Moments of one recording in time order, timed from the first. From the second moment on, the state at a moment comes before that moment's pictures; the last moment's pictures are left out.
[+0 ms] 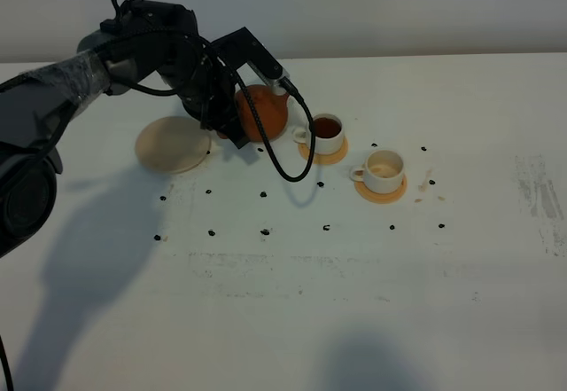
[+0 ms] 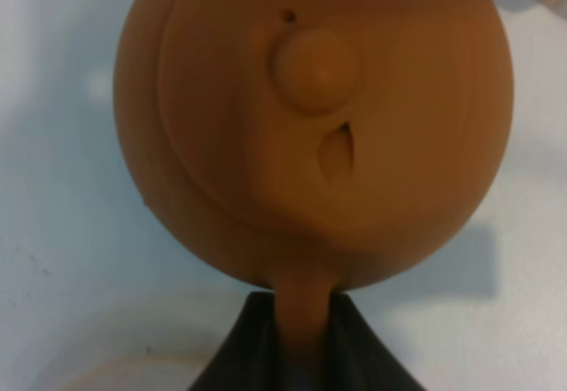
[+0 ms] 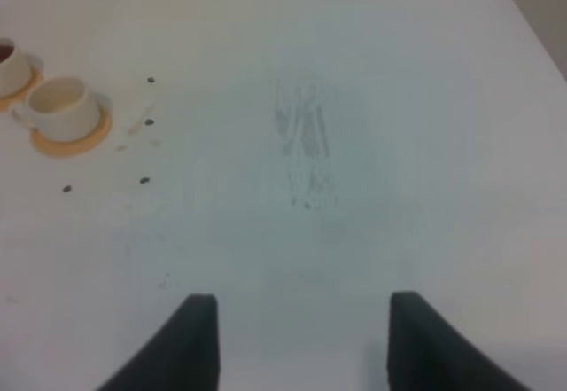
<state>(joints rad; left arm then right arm) -0.35 2.42 -2.02 -0.07 0.78 0.64 0.03 -0.01 -0.52 0.01 1.11 0.03</state>
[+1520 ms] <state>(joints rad) -0.54 2.18 -1.79 0.02 0.65 0.91 0.03 -0.01 -0.52 0.01 1.11 0.03</state>
